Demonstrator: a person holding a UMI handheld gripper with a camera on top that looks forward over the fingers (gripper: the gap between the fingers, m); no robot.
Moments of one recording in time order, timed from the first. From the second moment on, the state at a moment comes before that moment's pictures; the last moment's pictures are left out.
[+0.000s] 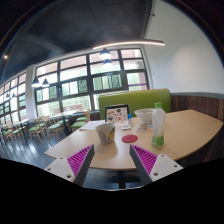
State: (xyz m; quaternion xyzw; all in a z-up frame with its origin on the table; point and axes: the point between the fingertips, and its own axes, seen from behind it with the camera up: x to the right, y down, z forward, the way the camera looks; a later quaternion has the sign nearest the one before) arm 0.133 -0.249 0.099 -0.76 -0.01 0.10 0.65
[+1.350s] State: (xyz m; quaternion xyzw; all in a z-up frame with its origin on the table) arm 0.270 -0.026 0.149 -0.70 -0.12 -0.25 0.65
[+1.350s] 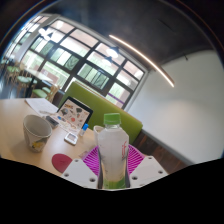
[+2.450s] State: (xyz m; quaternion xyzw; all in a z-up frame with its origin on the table) arm 0.169 0.023 0.244 -0.61 -0.24 -0.37 0.66
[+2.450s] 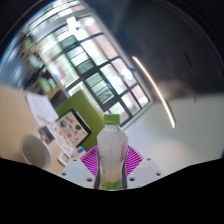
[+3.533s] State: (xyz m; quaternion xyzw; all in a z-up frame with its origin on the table) arm 0.181 0.004 0.104 -0.76 0.03 0.02 0.65
